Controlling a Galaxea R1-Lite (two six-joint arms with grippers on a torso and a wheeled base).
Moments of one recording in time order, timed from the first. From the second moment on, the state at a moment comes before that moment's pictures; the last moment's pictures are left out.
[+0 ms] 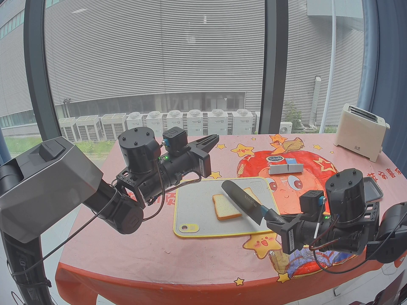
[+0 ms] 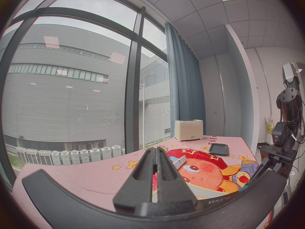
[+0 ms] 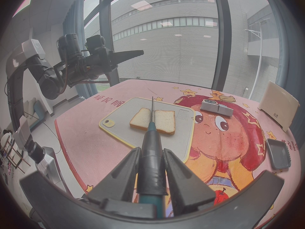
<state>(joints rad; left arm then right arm) -0.53 2.19 -1.04 -1.26 -0.25 -0.05 0.73 1.64 -0.54 -0.49 -0.16 0.17</state>
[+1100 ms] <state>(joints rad) -0.52 2.07 -0.93 -1.39 -0.17 0.00 0.71 1.59 -0.55 -0.50 -0.16 0.17</state>
